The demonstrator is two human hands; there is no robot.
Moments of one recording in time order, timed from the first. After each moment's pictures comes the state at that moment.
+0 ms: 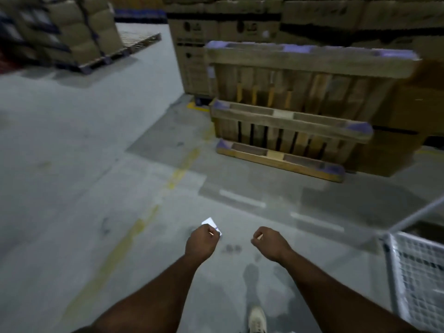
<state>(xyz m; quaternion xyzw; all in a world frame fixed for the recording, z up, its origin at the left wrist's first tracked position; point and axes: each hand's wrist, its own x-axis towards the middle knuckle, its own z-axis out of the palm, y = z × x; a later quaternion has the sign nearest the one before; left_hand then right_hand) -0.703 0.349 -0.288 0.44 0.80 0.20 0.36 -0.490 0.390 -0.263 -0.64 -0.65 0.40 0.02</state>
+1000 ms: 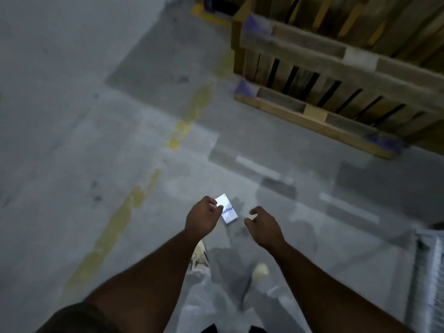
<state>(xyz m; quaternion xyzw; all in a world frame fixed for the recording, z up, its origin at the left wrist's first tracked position) -0.917 0.624 -0.410 0.37 0.81 0.14 0.44 -0.738 0.652 -0.404 -0.68 -0.58 0.45 -0.06</state>
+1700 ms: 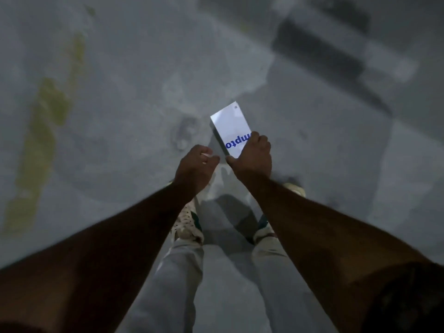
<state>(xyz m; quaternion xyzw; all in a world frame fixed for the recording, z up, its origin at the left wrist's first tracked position) -0.920 0.656 -0.920 0.18 0.82 0.06 0.54 -0.800 0.697 -0.977 -0.68 -0.61 0.37 -0.16</state>
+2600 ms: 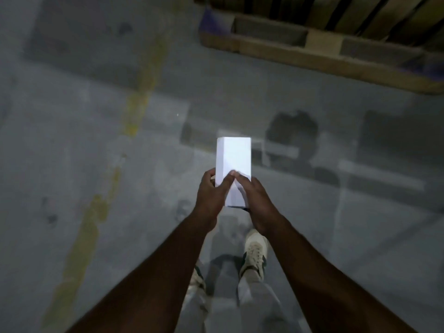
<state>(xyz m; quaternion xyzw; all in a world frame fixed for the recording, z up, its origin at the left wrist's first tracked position) -0.819 0.795 -0.644 0.20 0.75 0.27 0.58 -0.705 0.800 -0.660 -0.62 -0.19 0.74 0.21</state>
